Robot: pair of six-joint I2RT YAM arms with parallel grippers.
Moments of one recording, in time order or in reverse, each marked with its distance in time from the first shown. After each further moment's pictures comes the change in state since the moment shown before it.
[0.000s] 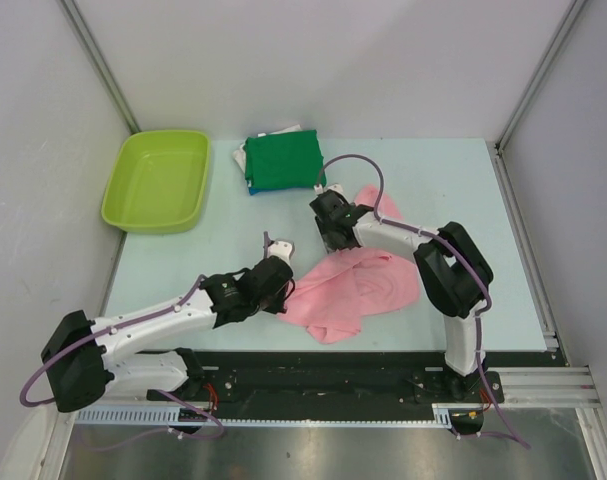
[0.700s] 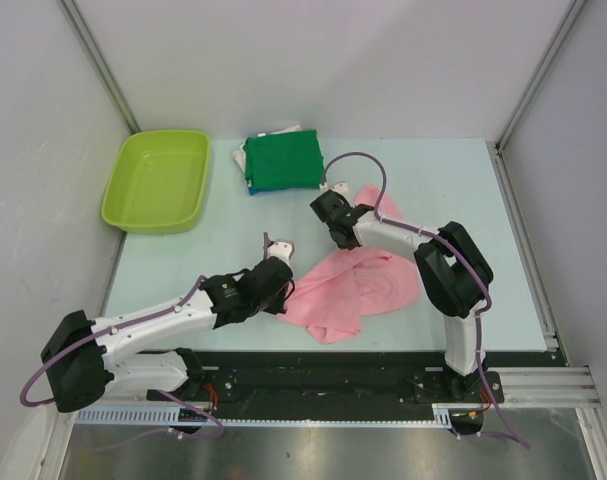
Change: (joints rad) left arm 0.000 -0.003 -0.012 0.015 -0.003 0.000; right arm 0.000 0.000 0.006 -0.048 0.128 0.028
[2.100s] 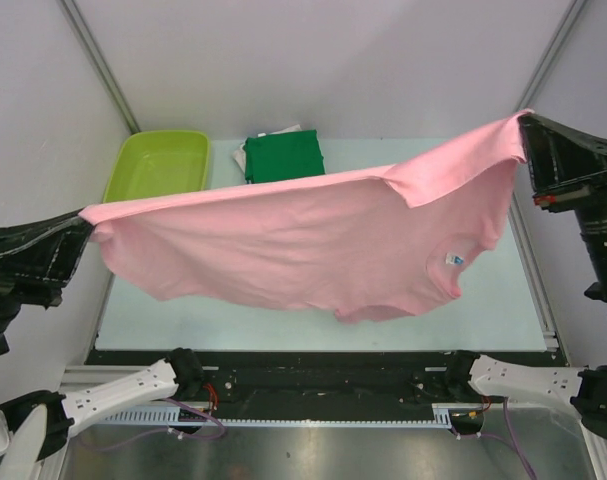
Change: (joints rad) left arm 0.008 -0.509 1.045 -0.064 0.223 0.449; right arm 0.317 -1.087 0.402 0.238 -0.046 -0.248
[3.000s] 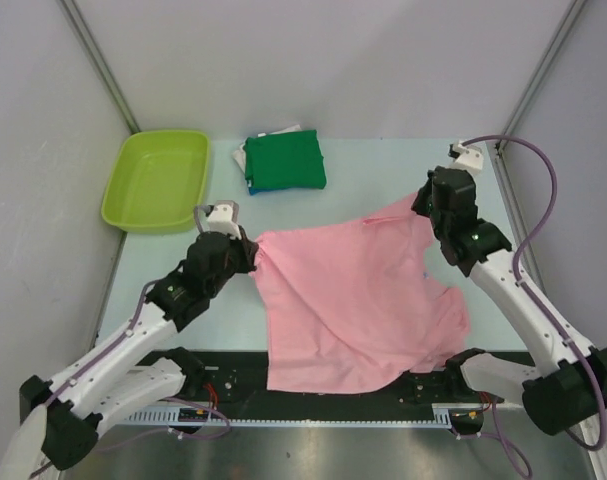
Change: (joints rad) left arm 0.248 0.164 -1.066 0.277 -0.202 -0.266; right arm -0.585 0.204 -0.710 -0.046 -0.069 0.401
